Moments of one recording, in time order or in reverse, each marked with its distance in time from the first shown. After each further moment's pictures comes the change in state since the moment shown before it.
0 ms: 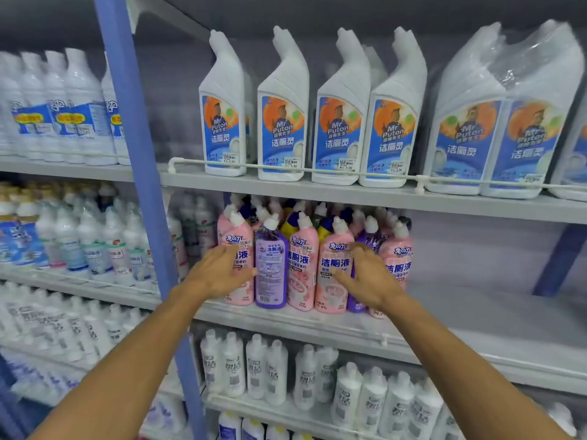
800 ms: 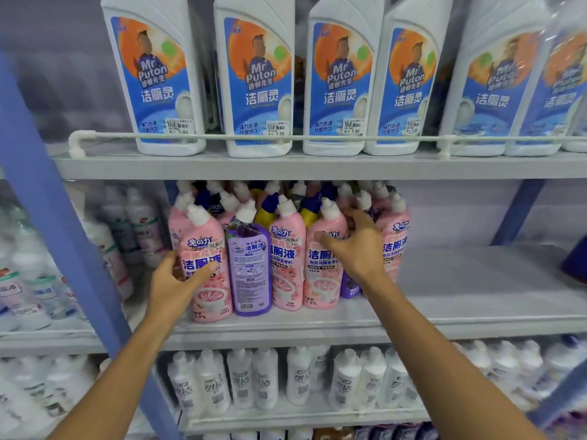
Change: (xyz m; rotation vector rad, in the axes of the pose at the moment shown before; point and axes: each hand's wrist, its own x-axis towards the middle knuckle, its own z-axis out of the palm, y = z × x) left_hand 0.085 -0.078 0.084 -1.084 0.250 -0.023; right_hand 0.055 -0.014 0.046 0.392 0.545 0.307
